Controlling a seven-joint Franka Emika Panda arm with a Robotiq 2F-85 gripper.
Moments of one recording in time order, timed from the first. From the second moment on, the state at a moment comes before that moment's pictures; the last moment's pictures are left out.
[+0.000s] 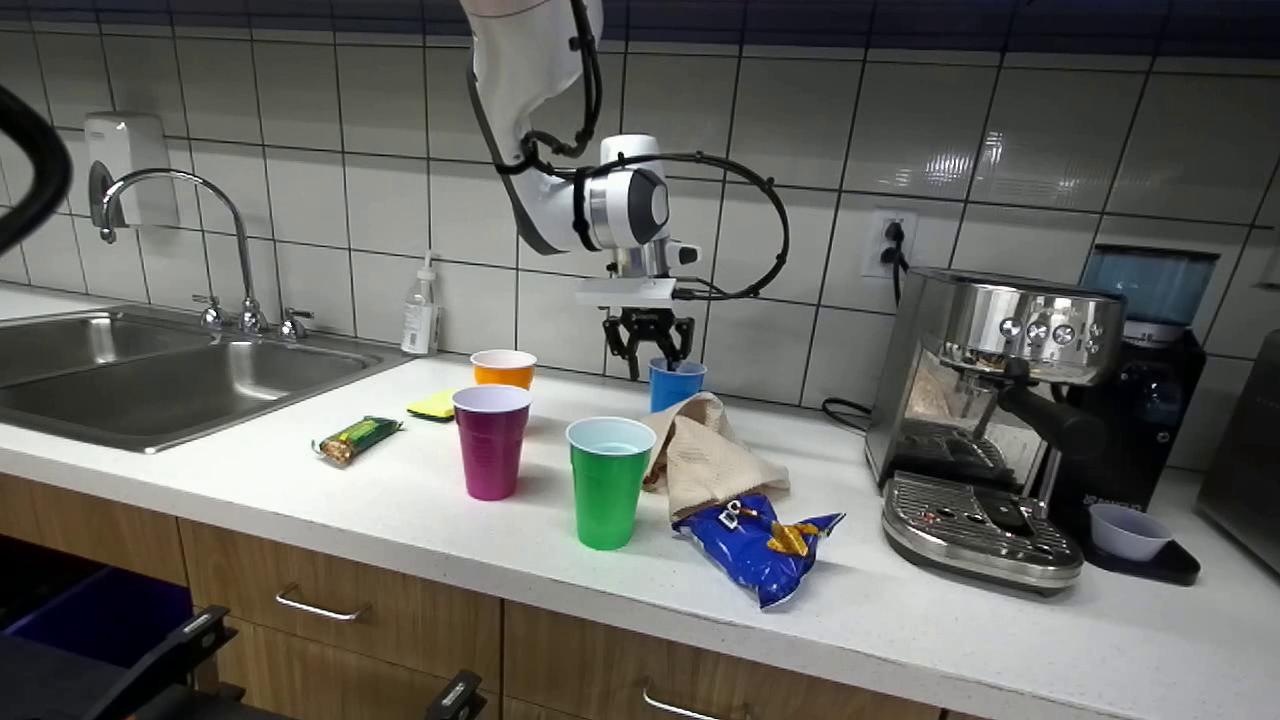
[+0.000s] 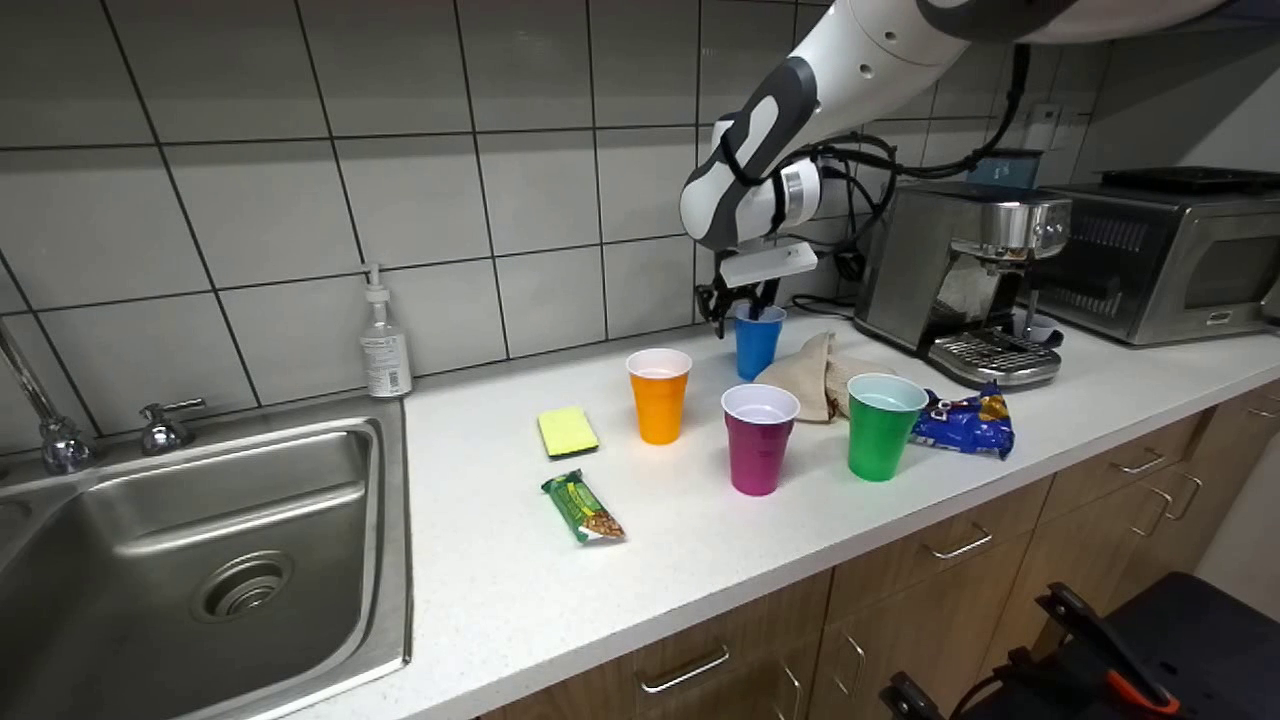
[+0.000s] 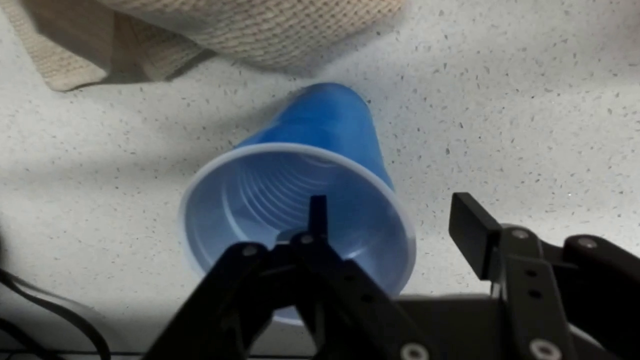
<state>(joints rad) -0.07 0.80 -0.10 -1.47 -0.12 2.48 0.05</state>
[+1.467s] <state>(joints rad) -0.06 0.75 -0.04 -1.49 -0.12 2.44 -0.02</state>
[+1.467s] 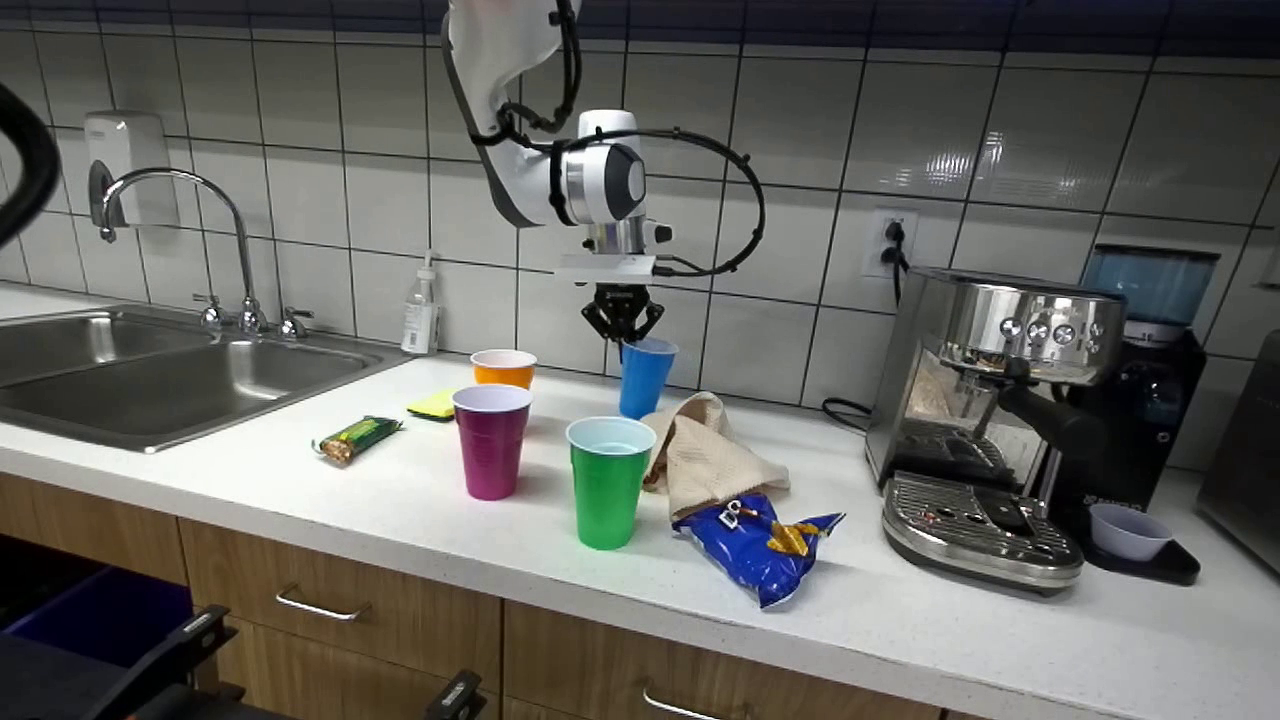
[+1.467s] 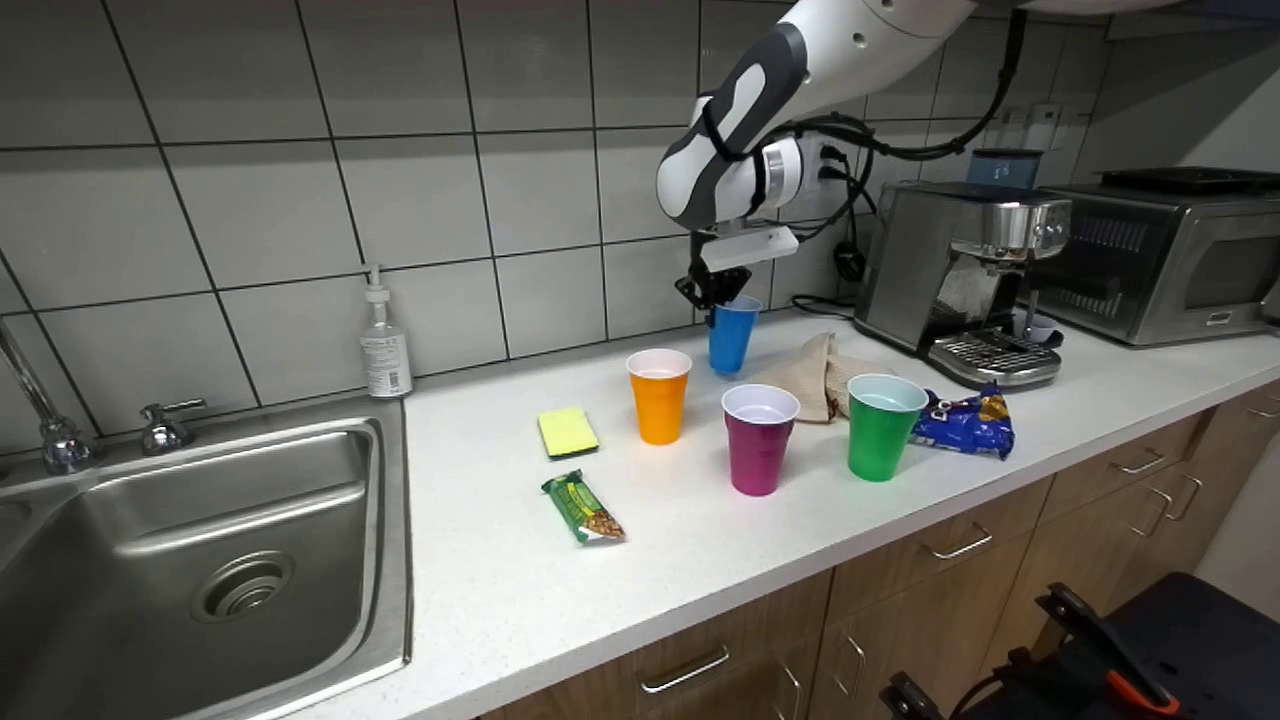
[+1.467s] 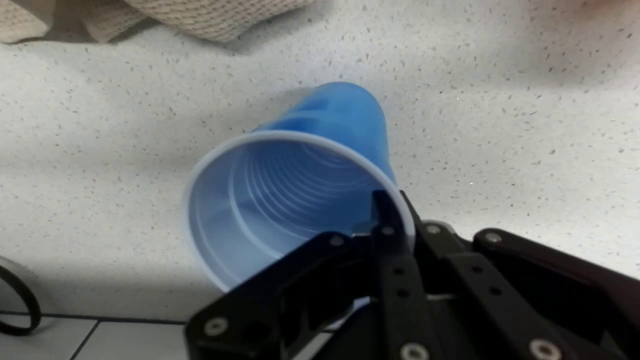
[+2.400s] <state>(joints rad) -0.02 0.52 -0.04 -1.82 -0.12 2.46 -0.02</state>
